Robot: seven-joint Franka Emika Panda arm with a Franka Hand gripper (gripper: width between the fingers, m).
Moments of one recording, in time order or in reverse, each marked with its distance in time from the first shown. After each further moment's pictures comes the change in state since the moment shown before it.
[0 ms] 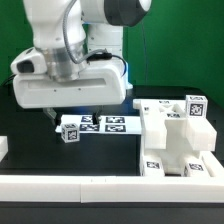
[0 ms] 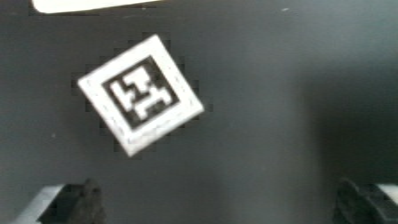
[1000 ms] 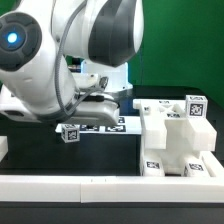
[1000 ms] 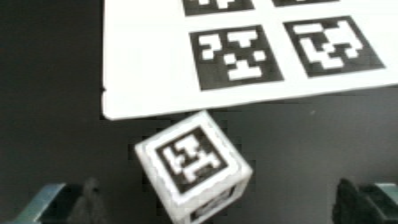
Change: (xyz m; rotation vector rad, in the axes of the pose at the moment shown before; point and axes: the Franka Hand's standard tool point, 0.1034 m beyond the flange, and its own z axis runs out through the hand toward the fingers) arm -0.017 0.017 0.016 -0.064 -0.584 0.051
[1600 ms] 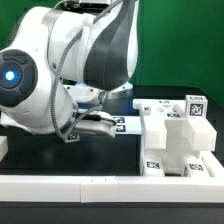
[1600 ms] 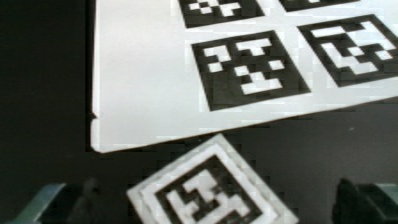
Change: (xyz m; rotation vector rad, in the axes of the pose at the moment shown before) arm 0.002 0.005 0.030 0.011 -0.098 0.064
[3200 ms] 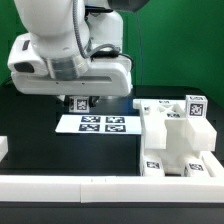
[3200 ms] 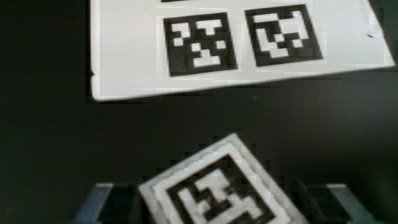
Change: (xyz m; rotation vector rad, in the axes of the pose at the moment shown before) arm -0.044 -0.024 -0.065 -0.007 0.303 -0.088
